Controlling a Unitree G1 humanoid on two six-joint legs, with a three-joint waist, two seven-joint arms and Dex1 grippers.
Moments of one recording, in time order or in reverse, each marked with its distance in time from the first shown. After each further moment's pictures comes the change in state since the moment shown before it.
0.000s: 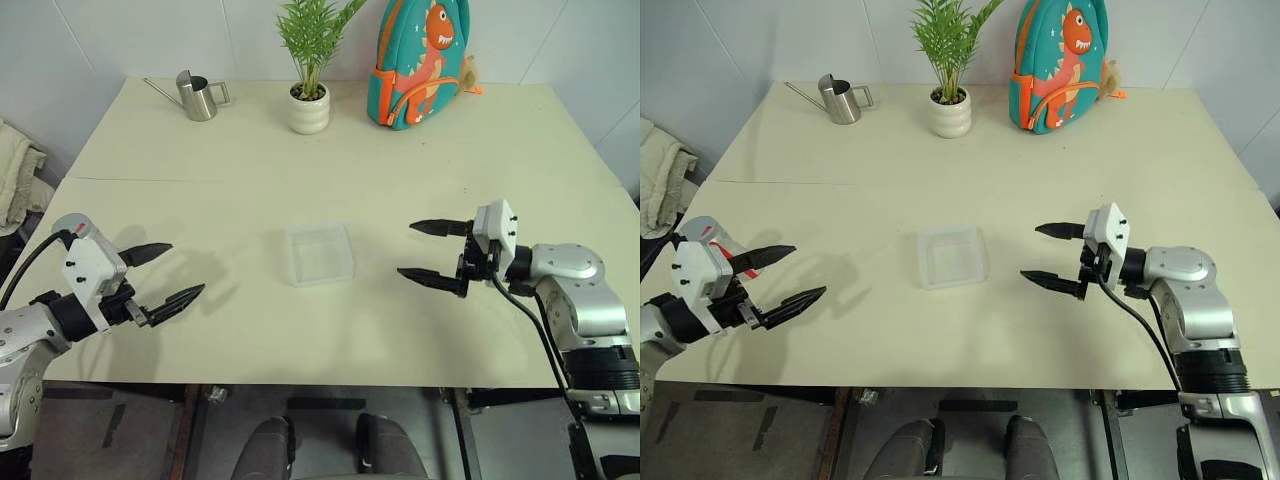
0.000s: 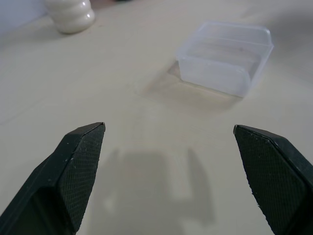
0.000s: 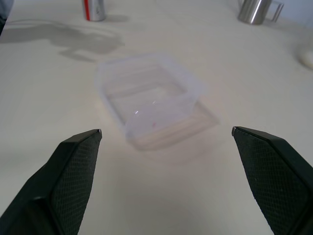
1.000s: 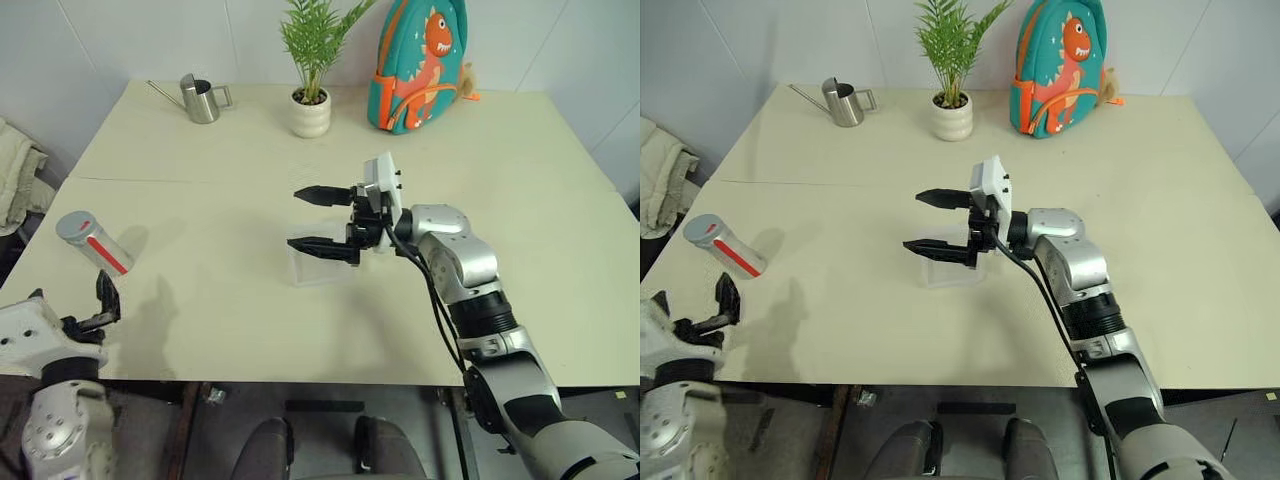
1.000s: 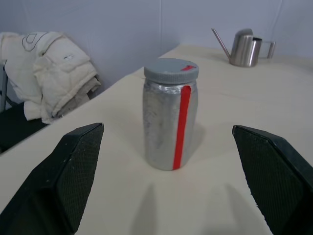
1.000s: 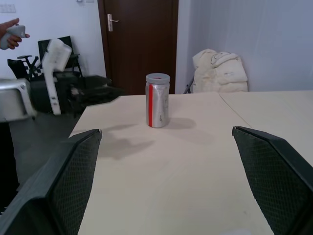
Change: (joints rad) left arm 0.081 -0.730 0.100 -0.247 0.229 0.020 0.961; right arm -0.408 0.462 0.189 0.176 0.002 0.102 -0.058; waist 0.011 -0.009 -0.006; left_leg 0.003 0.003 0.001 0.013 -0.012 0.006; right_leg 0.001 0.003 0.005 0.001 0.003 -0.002
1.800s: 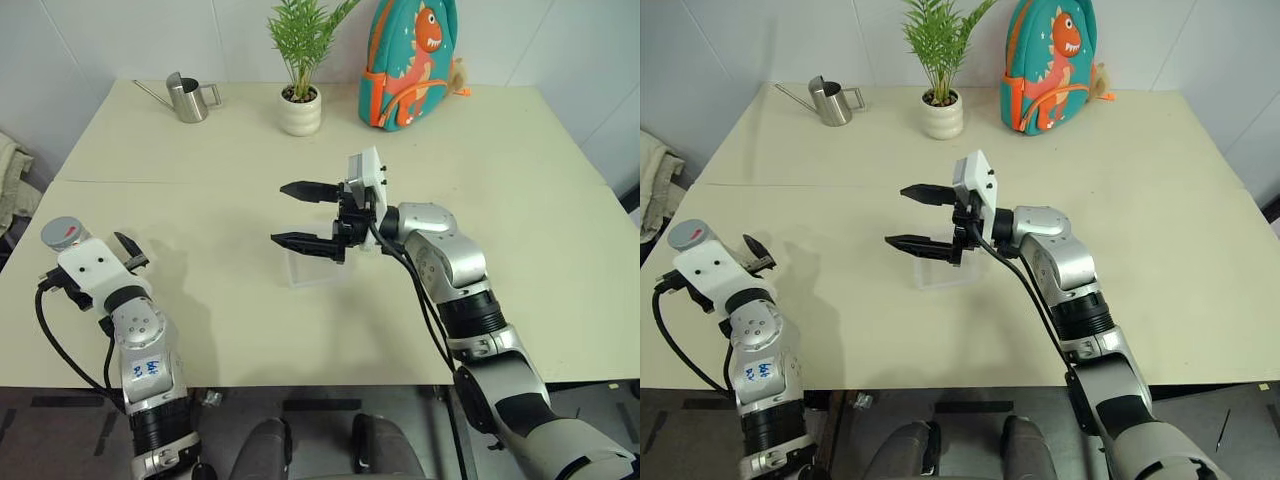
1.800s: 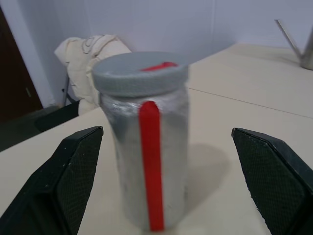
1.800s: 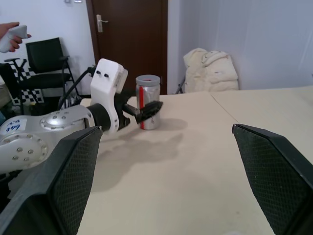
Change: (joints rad) left arm -0.406 0.048 -0.043 0.455 0.280 -0.110 0.399; right arm 0.004 0.004 -0.002 -0.060 0.004 0.051 -0.070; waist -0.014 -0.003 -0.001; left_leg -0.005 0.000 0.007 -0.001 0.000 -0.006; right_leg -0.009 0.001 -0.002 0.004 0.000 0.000
